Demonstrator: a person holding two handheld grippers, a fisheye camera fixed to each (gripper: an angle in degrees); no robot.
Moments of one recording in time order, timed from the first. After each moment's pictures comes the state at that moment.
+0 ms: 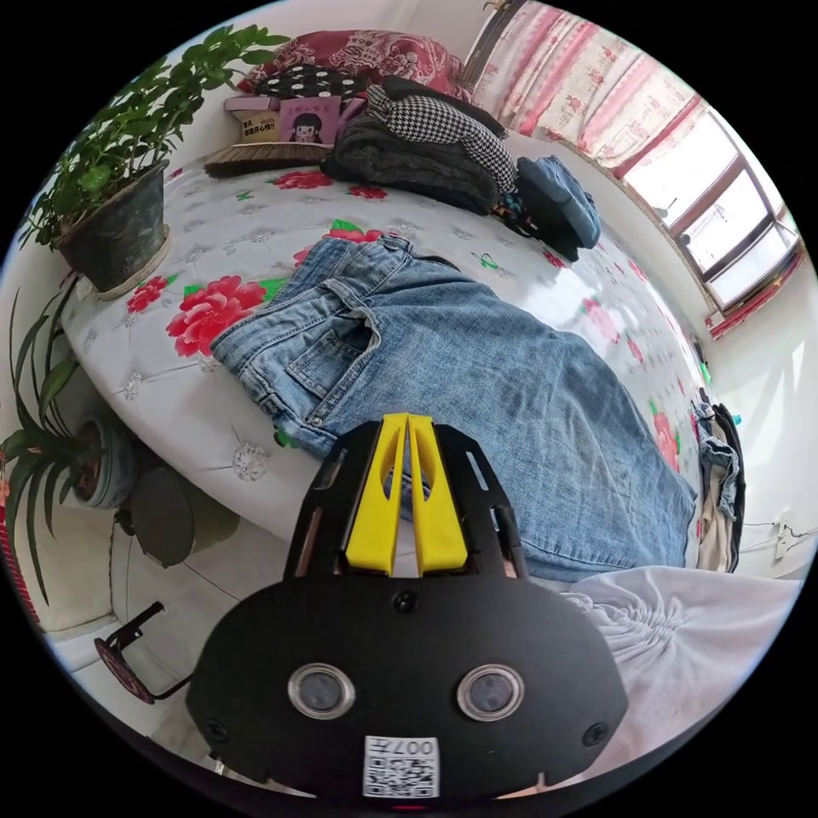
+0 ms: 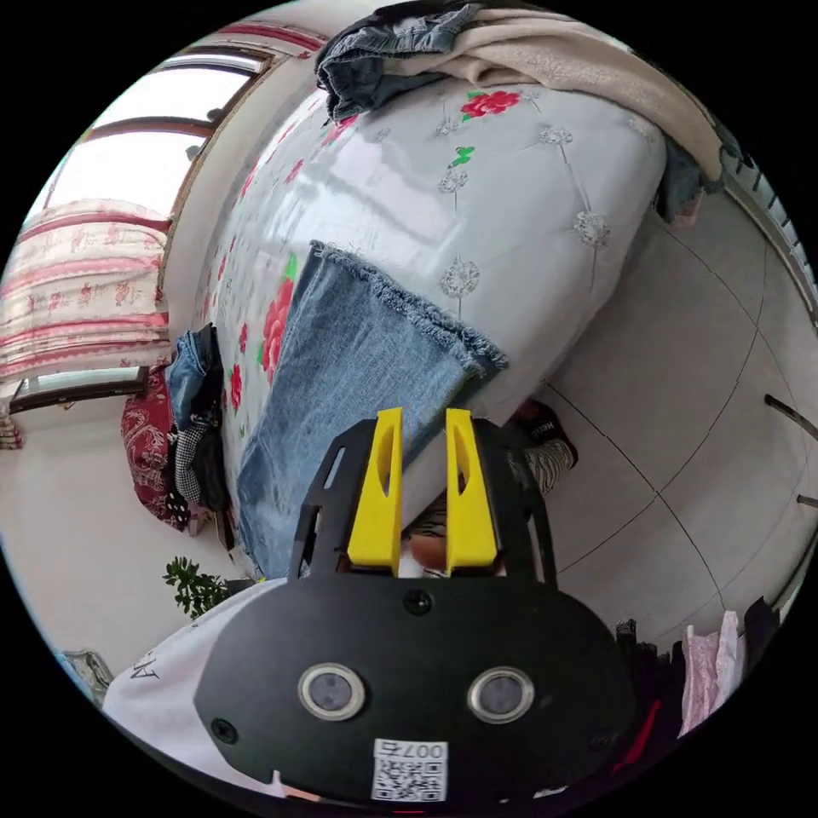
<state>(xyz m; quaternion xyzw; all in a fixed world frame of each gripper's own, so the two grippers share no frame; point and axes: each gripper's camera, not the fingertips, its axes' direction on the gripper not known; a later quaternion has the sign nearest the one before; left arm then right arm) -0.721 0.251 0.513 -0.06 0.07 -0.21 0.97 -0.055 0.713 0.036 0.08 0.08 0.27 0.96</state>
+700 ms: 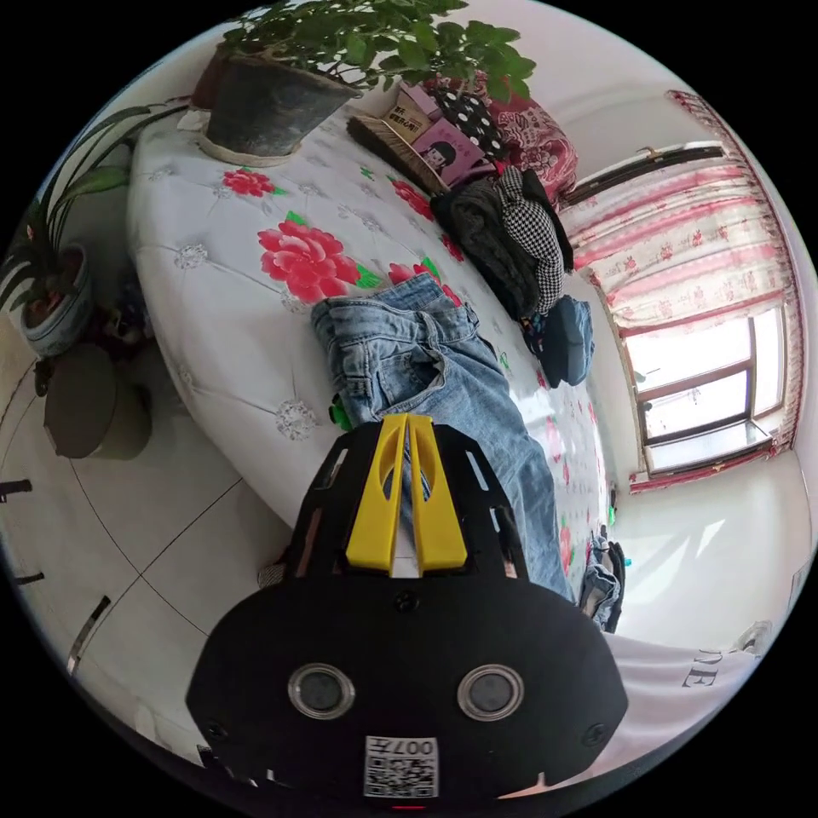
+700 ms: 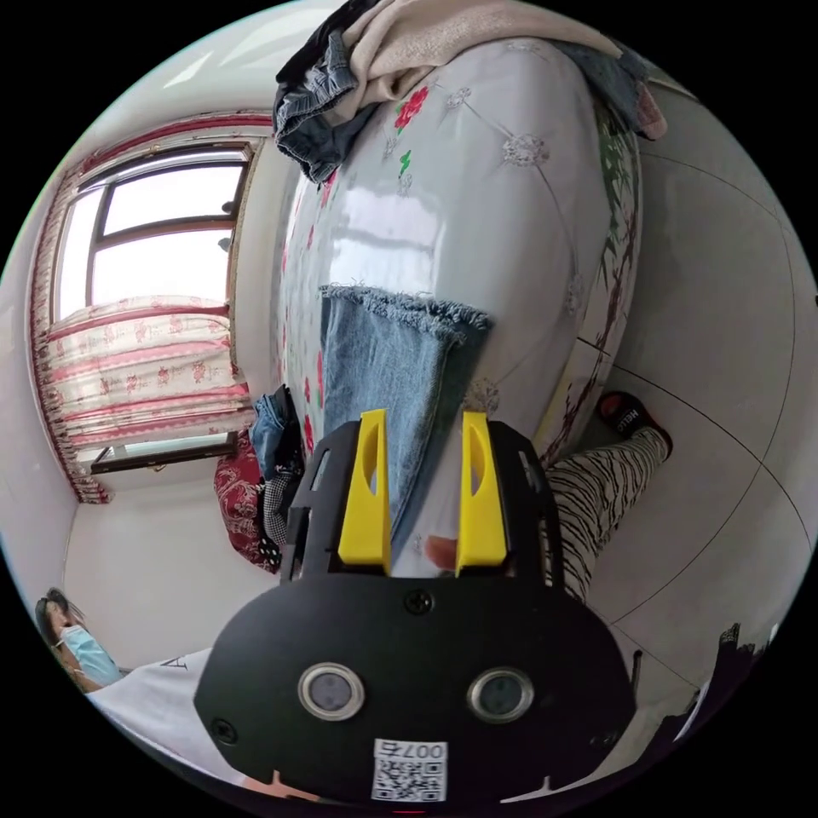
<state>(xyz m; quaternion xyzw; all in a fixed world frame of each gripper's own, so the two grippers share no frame) -0.818 0.357 0.509 0.04 0.19 -0.45 0.87 0.003 0.744 0.065 0.18 -0.05 0.31 0.93</state>
